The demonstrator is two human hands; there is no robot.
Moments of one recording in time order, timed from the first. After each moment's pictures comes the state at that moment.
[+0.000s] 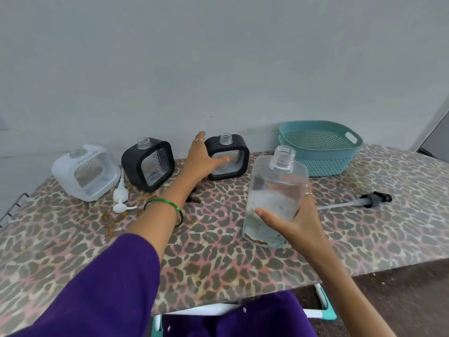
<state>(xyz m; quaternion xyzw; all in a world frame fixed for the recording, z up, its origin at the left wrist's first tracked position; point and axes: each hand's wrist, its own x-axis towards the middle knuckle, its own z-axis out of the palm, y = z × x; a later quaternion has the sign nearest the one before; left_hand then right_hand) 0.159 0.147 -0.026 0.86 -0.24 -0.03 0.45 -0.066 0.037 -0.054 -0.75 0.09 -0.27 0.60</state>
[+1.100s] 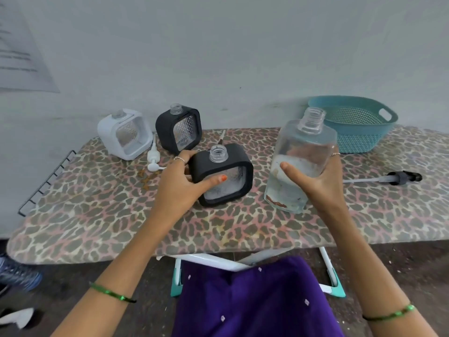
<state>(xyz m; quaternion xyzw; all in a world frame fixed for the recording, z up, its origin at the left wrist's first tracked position) 0.026 0.284 -0.034 0.82 -0.23 0.04 0.52 -0.057 0.041 -0.051 -0.74 0.06 -0.35 0.58</state>
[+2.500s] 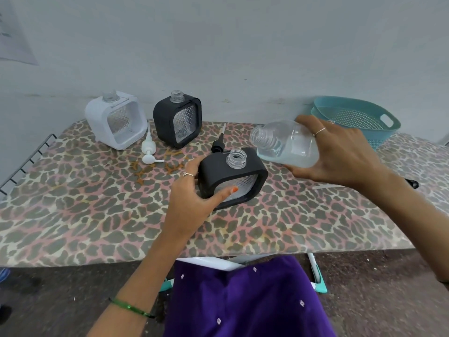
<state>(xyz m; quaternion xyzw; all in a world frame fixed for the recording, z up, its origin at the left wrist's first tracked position) 0.025 0.279 -0.081 0.77 -0.28 0.12 0.56 -0.038 0.030 0.021 -0.96 -0.08 -0.26 -0.06</state>
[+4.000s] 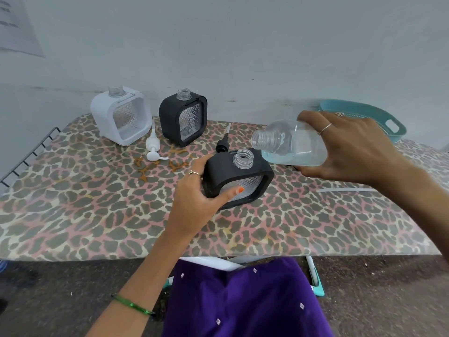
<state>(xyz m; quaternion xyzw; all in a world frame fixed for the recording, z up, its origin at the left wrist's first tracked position) 0.026 0.278 -0.079 0.78 -0.27 0.13 0.56 -0.037 0.033 0.042 -0.96 -0.12 -0.22 -0.14</state>
